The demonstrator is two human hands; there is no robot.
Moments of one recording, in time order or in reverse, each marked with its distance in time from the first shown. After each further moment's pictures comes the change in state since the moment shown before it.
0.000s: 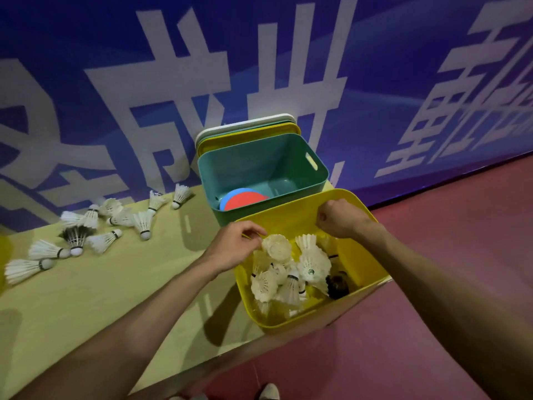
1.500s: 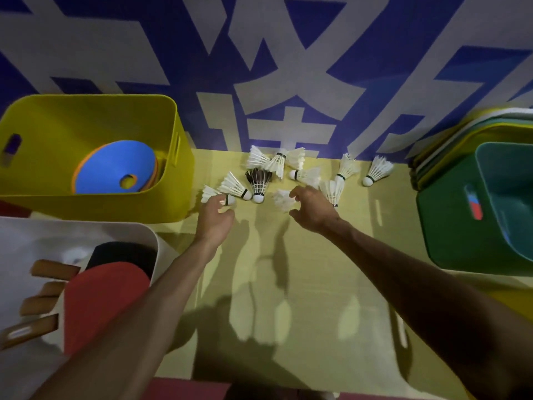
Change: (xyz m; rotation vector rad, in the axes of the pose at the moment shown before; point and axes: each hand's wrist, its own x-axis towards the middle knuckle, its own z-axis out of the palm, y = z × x) left_hand -0.062 -0.397 -0.307 -0.441 0.633 -0.623; right_hand 0.186 -0.493 0.194 0.150 -0.150 -0.357
